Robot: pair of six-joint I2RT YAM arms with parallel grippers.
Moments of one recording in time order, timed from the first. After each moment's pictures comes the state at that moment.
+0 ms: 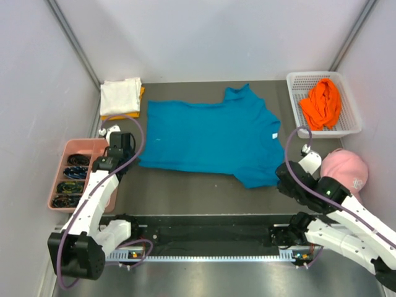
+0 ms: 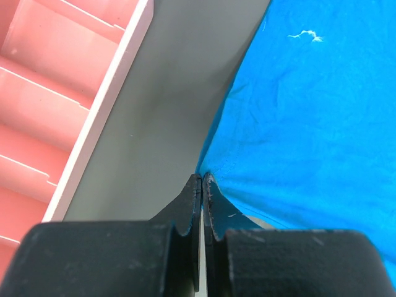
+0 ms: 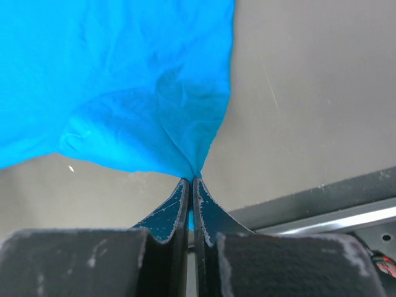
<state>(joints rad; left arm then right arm) -0.09 0.99 0.78 -0.65 -0.26 -0.54 0.82 0.64 0.76 -1.15 0.55 1.13</state>
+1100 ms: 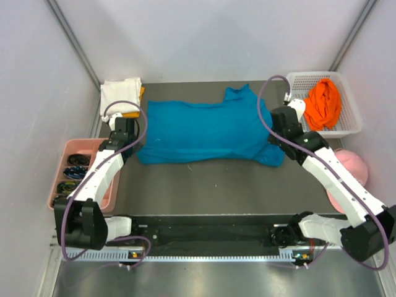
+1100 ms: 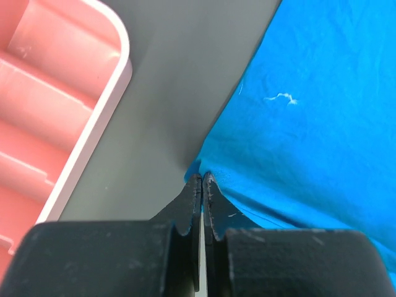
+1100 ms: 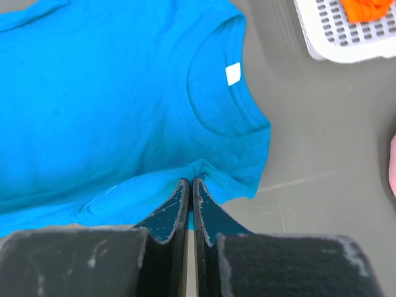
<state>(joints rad) -0.09 1.23 0.91 -0.51 -0.30 -0.57 0.47 1.14 1.12 -0.72 0.49 0.56</state>
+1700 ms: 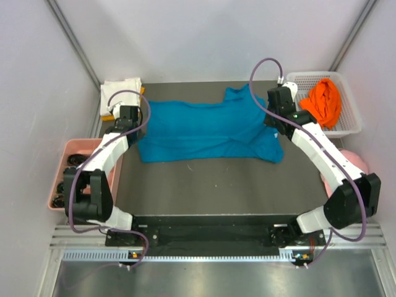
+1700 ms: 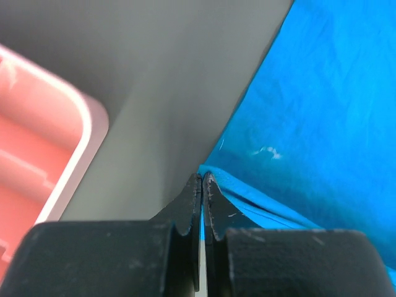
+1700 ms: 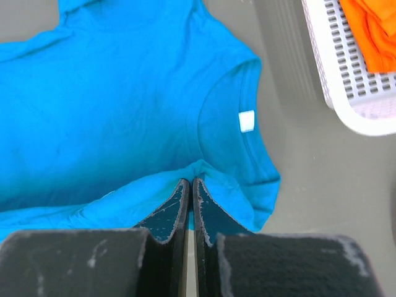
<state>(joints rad) -0.07 1.48 1.05 -0.41 -0.33 -0.57 0.35 1.42 1.30 -0.62 0.39 0.44</state>
